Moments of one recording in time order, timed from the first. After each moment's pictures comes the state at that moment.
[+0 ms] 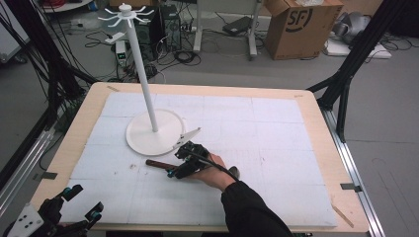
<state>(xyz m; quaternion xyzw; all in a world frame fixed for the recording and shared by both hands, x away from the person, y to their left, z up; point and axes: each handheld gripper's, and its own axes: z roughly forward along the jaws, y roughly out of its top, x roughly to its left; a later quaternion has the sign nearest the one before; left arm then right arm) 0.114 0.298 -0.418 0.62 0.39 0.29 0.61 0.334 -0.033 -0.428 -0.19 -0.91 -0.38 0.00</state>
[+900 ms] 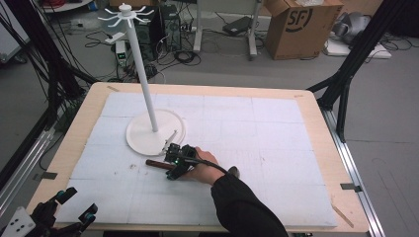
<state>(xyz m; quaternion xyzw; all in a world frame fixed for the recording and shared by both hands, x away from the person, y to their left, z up) 0.107 0.306 -0.418 0.61 0.40 0.29 0.62 0.340 0.003 -0.437 -0.14 -0.96 -0.24 -0.02</state>
